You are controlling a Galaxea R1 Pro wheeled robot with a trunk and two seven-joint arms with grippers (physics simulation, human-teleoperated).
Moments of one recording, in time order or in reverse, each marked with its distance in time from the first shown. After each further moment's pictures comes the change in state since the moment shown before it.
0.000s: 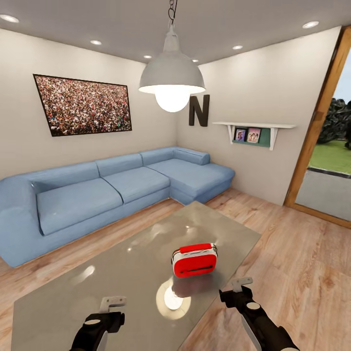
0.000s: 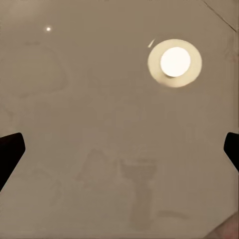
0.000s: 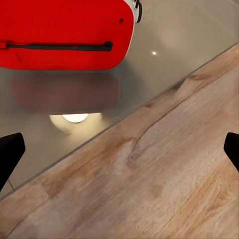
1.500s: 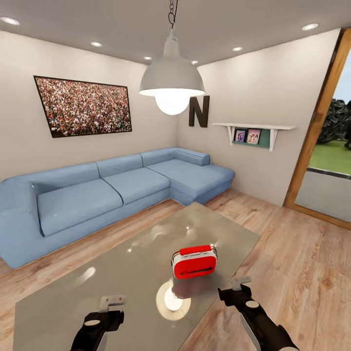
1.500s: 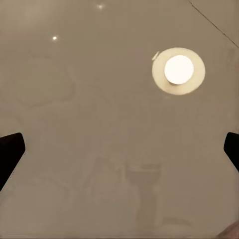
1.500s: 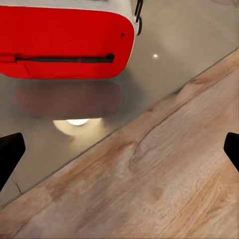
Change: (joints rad) left arm 0.000 0.004 -0.003 0.007 -0.010 -0.037 0.011; right arm 0.000 0.006 -0.003 -0.017 0.002 0.010 0.004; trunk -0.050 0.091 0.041
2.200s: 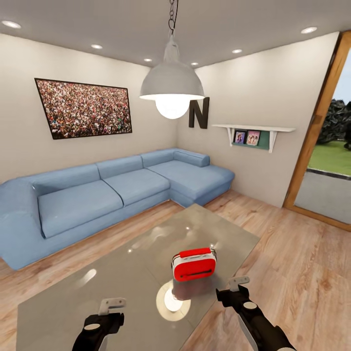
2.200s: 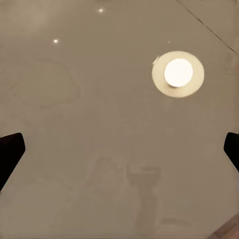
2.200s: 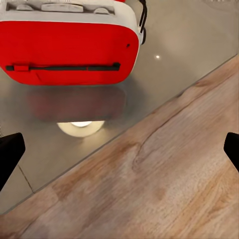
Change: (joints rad) left arm 0.000 0.002 0.000 0.044 0.000 -0.056 0.000; right arm 0.000 0.015 0.002 0.012 -0.002 -0.013 -0.006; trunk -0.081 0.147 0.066
